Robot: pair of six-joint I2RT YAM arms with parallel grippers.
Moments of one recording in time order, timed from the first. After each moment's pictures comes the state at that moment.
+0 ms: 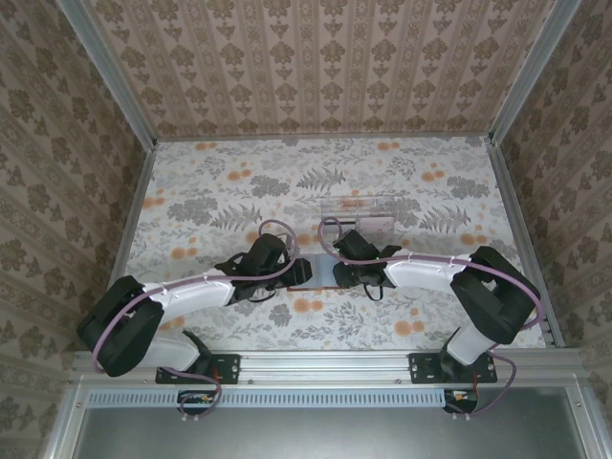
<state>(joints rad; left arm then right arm) -0.82 1.34 0.55 0.01 0.16 -0.82 0.76 1.59 0.78 -0.27 0.08 0.43</state>
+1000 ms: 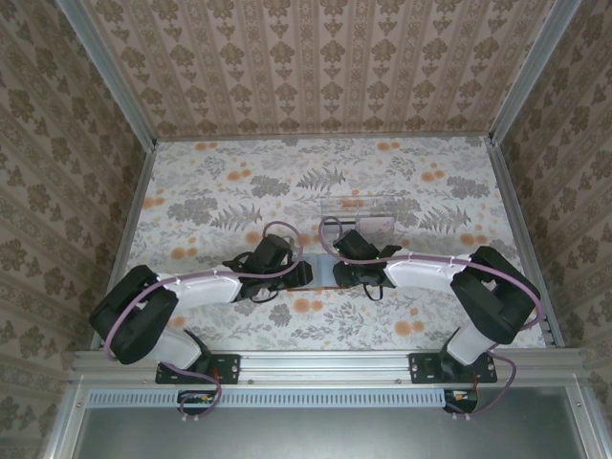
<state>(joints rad) -0.82 1.44 0.56 0.02 0.16 -0.82 0.76 1.59 0.78 -0.27 0.08 0.45</state>
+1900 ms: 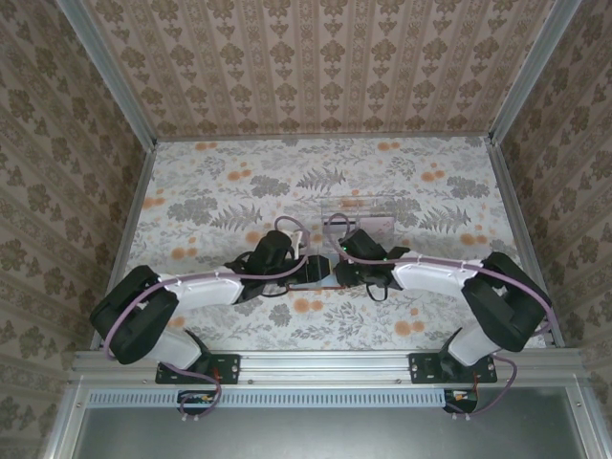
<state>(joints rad) -0.85 1.44 0.56 0.27 0.35 -0.85 0.71 1.51 0.72 -0.24 0.02 0.51</state>
